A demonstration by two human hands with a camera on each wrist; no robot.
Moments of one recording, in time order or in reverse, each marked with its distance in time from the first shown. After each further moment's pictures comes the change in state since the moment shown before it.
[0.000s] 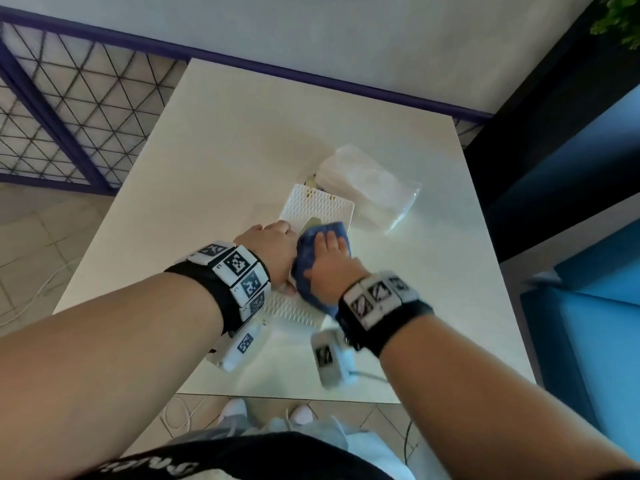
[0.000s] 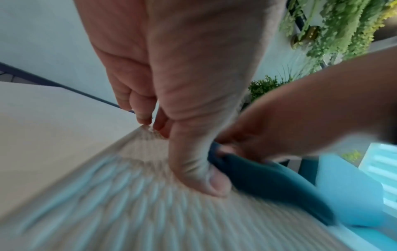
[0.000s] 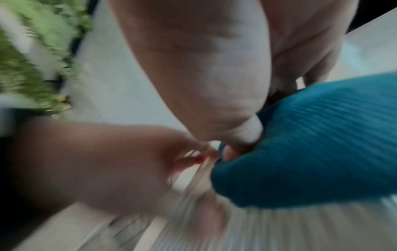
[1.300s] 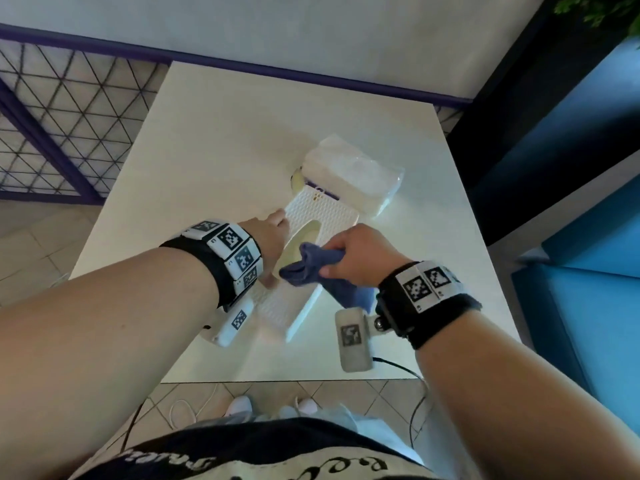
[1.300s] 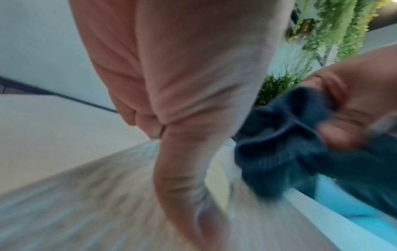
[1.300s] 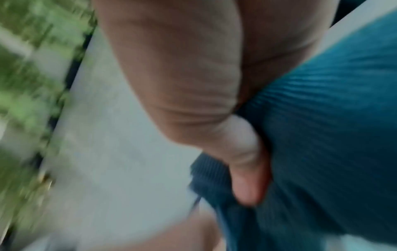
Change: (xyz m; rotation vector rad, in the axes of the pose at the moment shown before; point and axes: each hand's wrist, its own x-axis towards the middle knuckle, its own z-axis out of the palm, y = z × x) left_hand 0.005 0.001 -0.004 0.140 -0.163 0.004; right_hand -0.068 0.039 -0.044 0.190 0.115 -0.190
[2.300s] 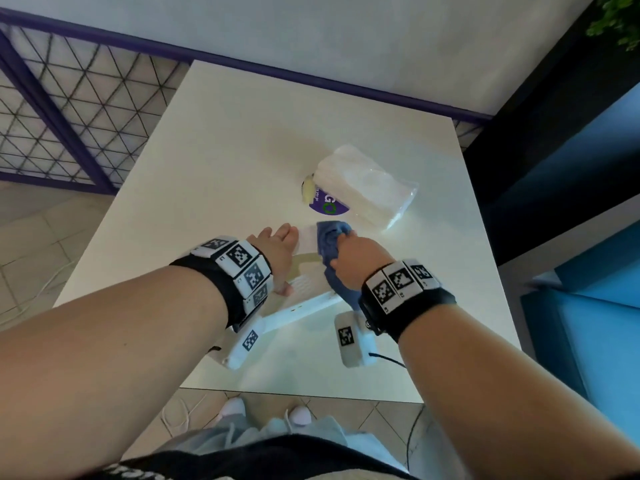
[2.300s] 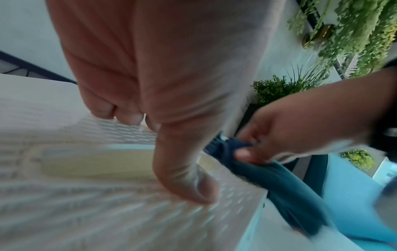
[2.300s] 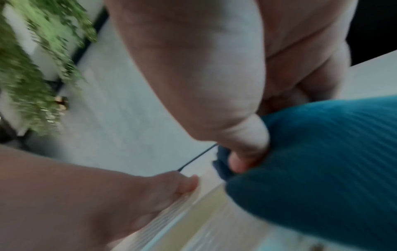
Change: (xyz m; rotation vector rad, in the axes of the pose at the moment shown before) left_hand 0.000 0.013 0.007 -0.142 -0.094 -0.075; right_hand 0.053 0.007 0.016 -0.516 -0.159 0.117
